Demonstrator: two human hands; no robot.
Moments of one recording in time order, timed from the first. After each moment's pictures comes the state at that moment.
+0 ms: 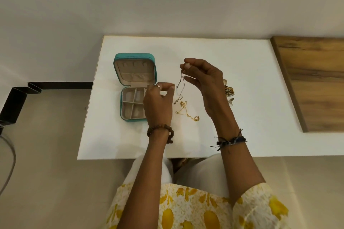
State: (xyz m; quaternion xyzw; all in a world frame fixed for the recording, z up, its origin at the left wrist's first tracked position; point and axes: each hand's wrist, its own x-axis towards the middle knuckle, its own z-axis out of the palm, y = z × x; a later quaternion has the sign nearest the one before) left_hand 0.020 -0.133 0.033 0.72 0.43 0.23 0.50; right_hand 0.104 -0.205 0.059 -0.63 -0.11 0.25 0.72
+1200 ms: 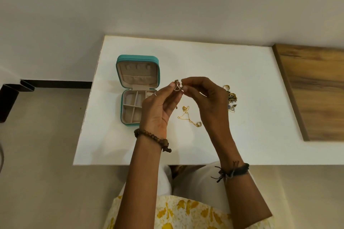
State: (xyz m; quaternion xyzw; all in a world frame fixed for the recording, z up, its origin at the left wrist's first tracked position) left_hand 0.007 -0.121 0.068 0.26 0.37 0.17 0.87; right_hand 0.072 -0.211 0.056 -0.74 -0.26 0.10 0.61
